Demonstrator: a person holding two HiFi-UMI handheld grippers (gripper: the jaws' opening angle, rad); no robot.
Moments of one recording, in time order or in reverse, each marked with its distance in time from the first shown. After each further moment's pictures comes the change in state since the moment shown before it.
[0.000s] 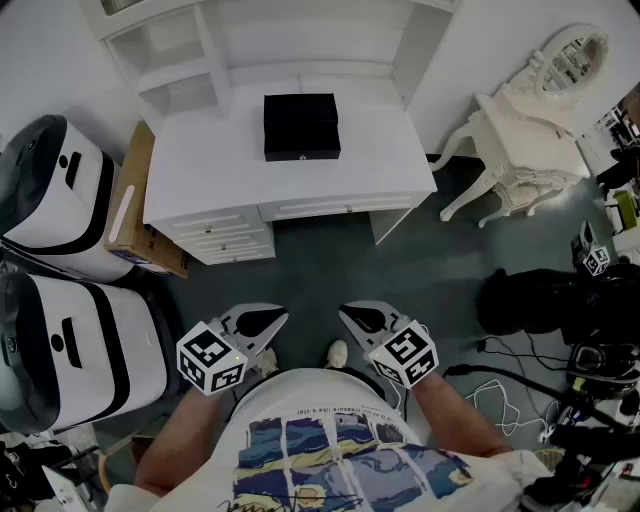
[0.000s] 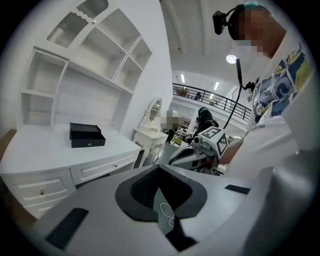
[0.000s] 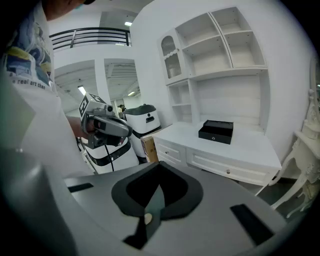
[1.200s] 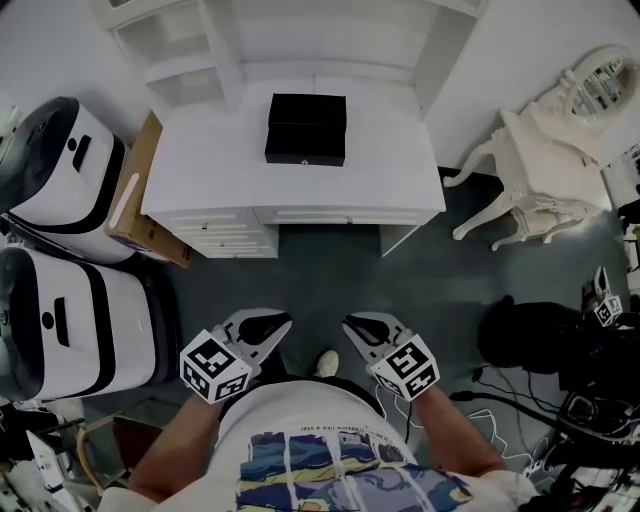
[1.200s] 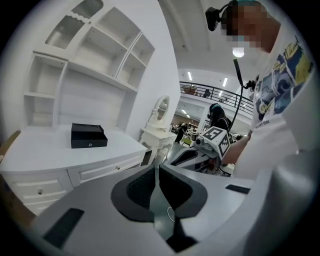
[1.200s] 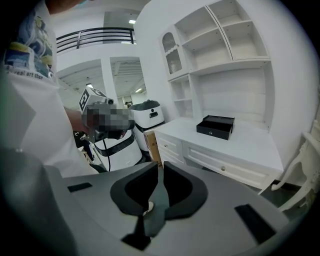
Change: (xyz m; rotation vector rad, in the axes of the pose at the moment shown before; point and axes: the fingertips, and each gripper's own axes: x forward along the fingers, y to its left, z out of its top) left arm 0.074 0.002 0.011 0.002 -0.009 0.115; right arm -0.013 -0.074 -0.030 -0.057 0.035 0.088
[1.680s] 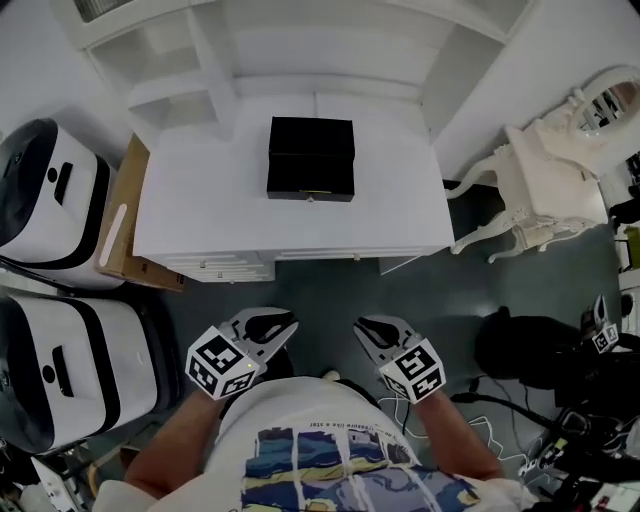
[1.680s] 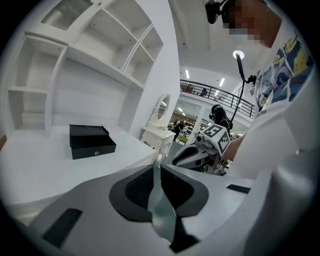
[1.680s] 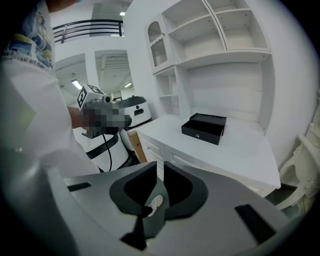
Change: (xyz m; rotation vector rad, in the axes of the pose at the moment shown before) left arm 0.031 0.113 0.036 0.009 0.040 -0.076; right arm 0.063 -0.080 0.042 0.040 0.067 -0.103
